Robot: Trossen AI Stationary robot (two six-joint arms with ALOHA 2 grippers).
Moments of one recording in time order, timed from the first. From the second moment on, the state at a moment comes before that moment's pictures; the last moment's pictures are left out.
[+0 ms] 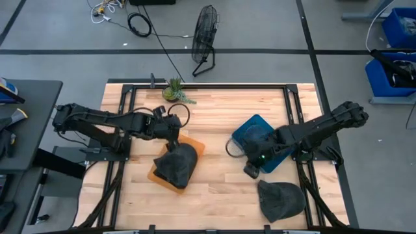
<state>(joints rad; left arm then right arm) -0.11 1.32 1.11 -0.88 -0.55 -0.31 0.33 1.37 1.13 -0.87 -0.10 0.94</state>
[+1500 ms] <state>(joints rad) 0.18 1.32 1.11 -0.74 -0.55 -0.06 0.72 1.37 0.72 -0.74 -0.31 1.91</state>
